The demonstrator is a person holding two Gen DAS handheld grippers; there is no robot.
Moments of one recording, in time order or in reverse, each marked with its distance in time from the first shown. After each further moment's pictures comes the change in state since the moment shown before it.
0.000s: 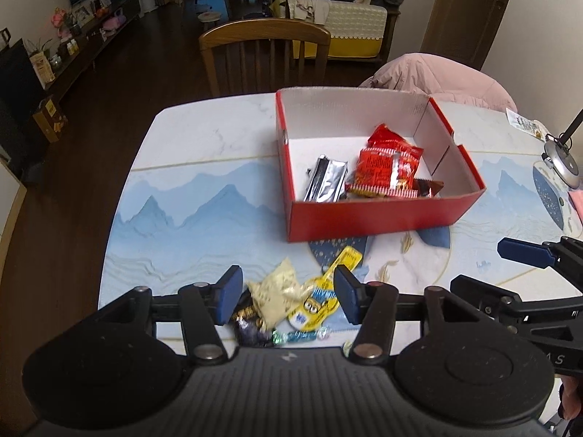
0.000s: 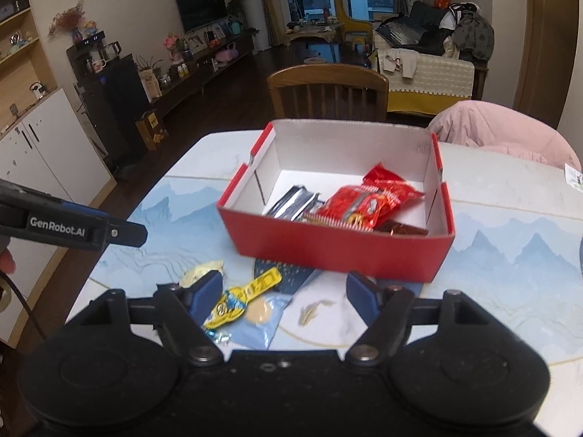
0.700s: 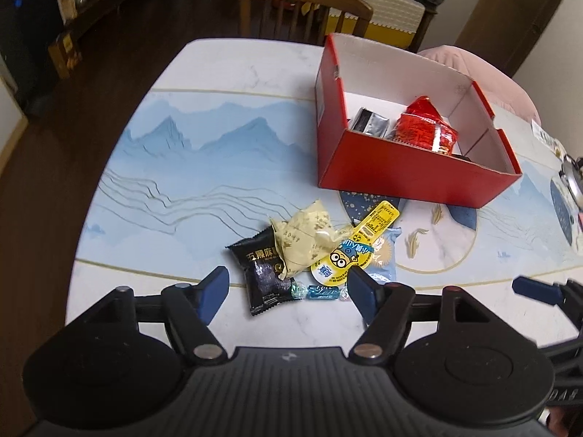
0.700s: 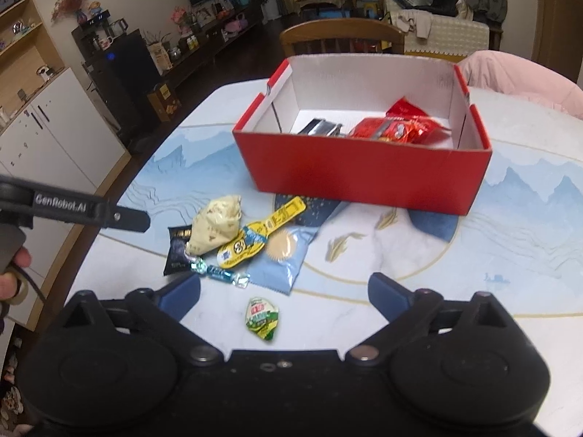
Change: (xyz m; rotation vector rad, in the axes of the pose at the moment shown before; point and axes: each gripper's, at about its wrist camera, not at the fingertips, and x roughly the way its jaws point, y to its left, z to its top) left arm 0.045 0.045 -0.052 -0.189 0.078 -0.035; right arm 0.025 0.006 -0.053 0.023 0.108 0.066
